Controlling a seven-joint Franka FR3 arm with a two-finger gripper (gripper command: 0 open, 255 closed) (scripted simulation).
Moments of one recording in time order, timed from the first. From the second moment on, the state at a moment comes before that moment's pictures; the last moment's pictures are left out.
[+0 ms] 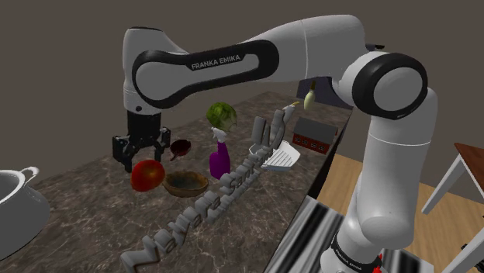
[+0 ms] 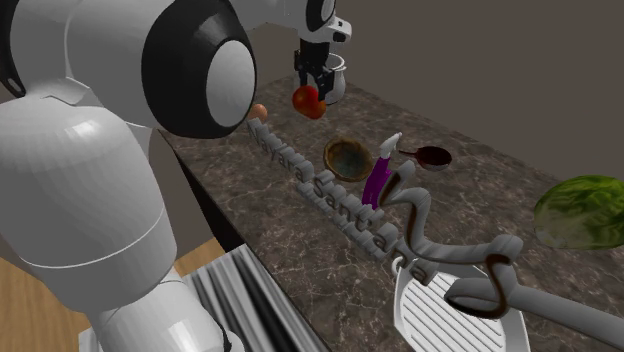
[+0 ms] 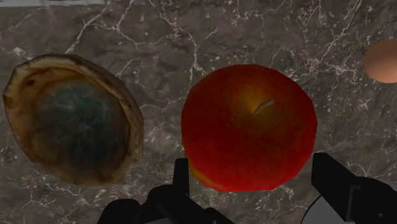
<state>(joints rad) 0.23 0.18 0.38 -1.67 0.04 1.98 0.50</state>
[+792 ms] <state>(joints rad) 0.11 0.16 0.30 -1.59 0.08 1.87 0.31</state>
